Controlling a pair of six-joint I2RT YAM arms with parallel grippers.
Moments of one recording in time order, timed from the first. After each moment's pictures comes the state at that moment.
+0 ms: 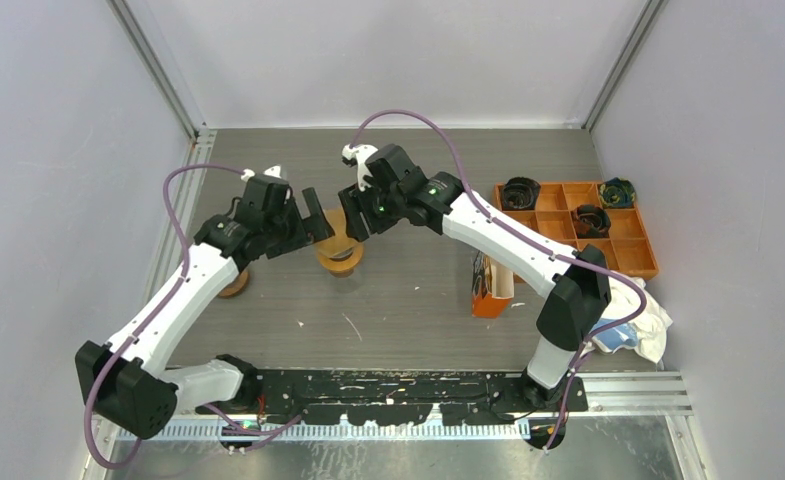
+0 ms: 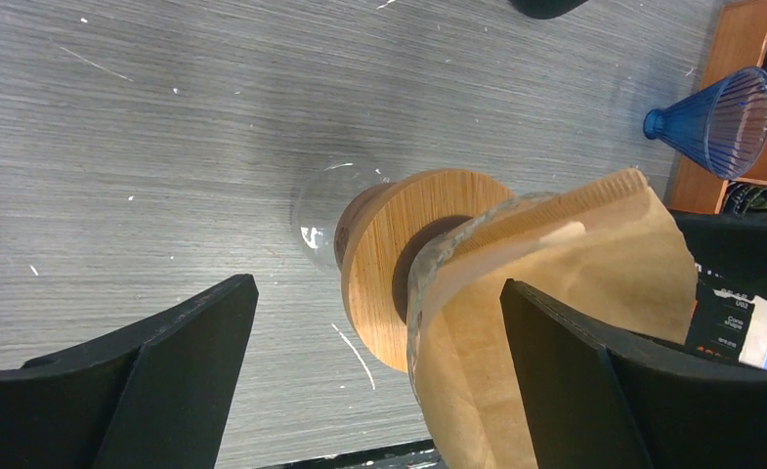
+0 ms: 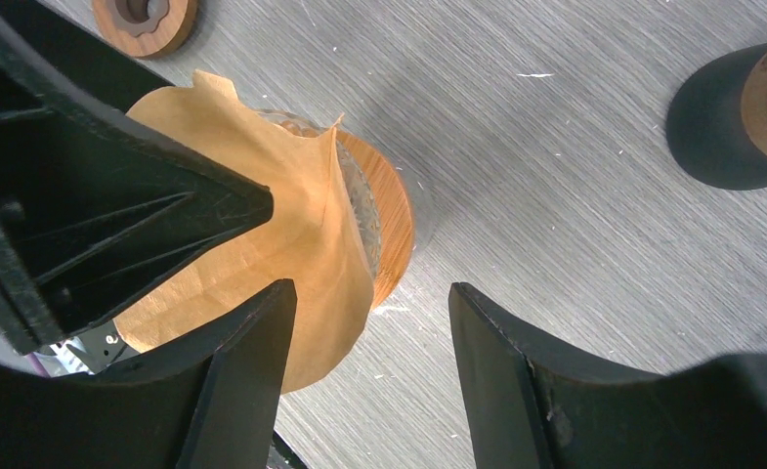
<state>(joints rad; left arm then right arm) -0.42 1.18 1.09 -0.71 -0.04 -0.67 0.83 1.72 1.64 -0.65 -0.11 0.22</state>
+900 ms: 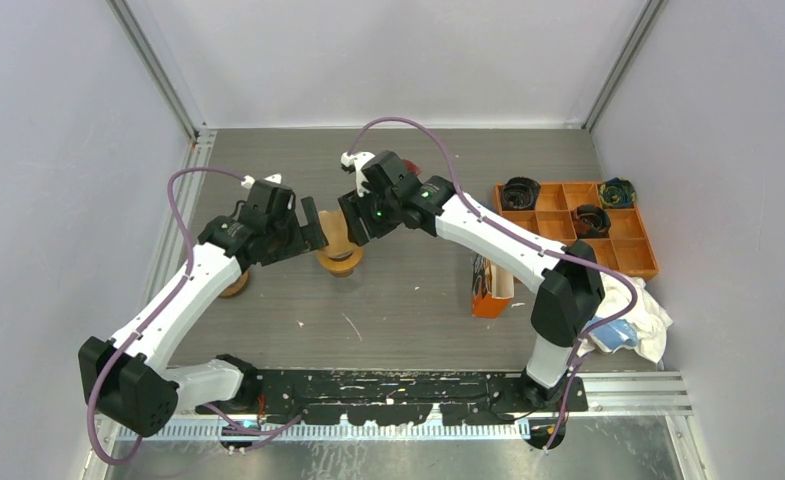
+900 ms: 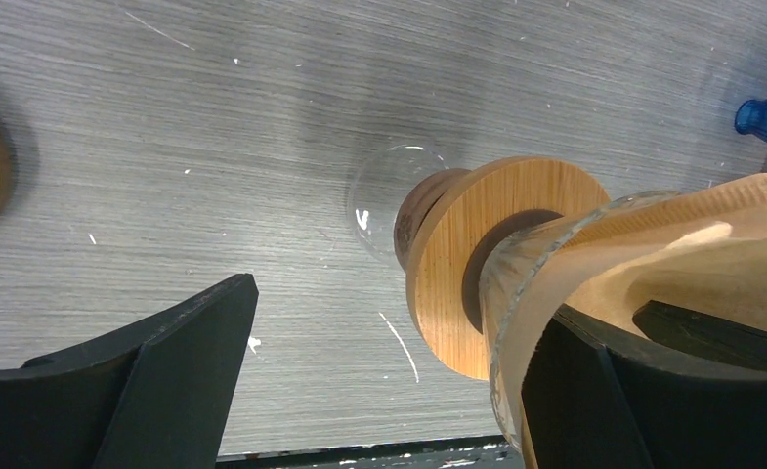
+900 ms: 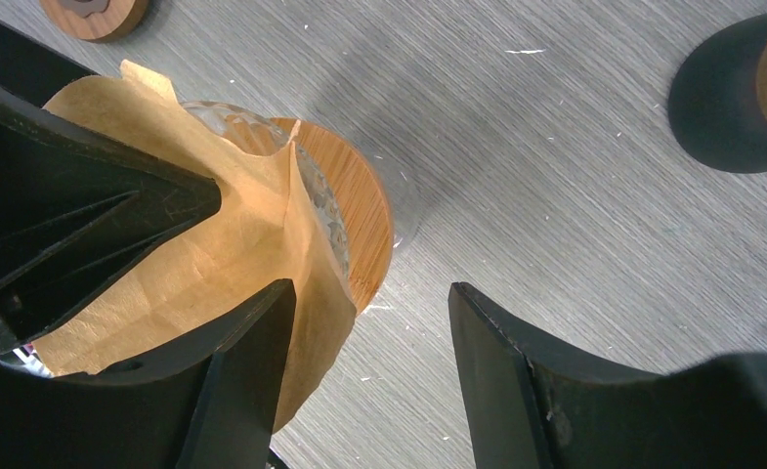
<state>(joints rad) -0.42 1.19 1.07 -0.77 -0.10 -0.65 0.83 1.75 1.61 -0.63 -0.08 0.22</state>
